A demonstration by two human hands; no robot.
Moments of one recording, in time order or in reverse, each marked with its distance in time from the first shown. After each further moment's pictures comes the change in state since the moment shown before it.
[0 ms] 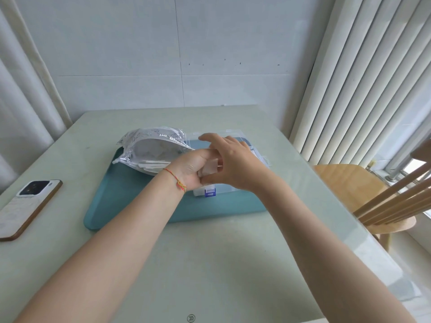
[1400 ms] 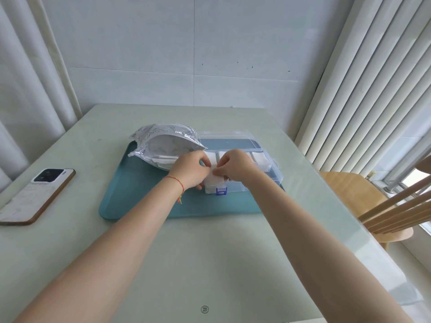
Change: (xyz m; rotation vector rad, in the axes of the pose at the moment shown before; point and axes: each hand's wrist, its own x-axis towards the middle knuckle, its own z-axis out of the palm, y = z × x) left_hand -0.010 -0.016 -0.052 1.029 0.495 0.226; right_hand 0.034 0.003 0.038 0.242 -0.191 0.607
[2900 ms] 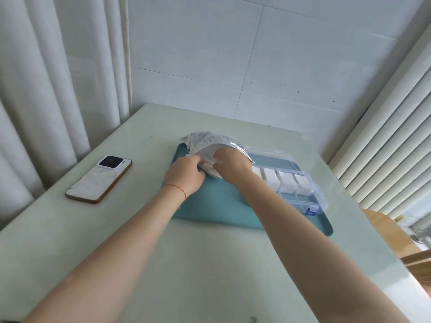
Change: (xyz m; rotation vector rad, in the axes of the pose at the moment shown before) left_hand -0.027 -0.083 -0.079 0.220 0.322 -0.031; right_hand 0.035 -0.100 0.078 -0.531 0.072 -0.296
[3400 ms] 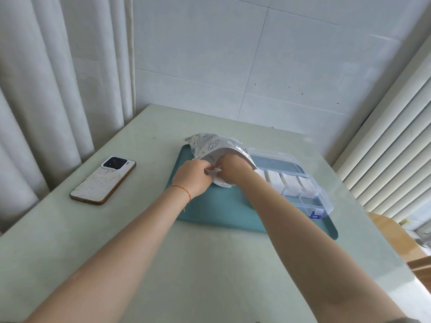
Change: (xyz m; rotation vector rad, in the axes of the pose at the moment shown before) left_hand 0.003 0.001 0.003 -0.098 -0.106 0.037; right_hand 0.017 -0.005 0.012 -0.132 -0.192 0.039
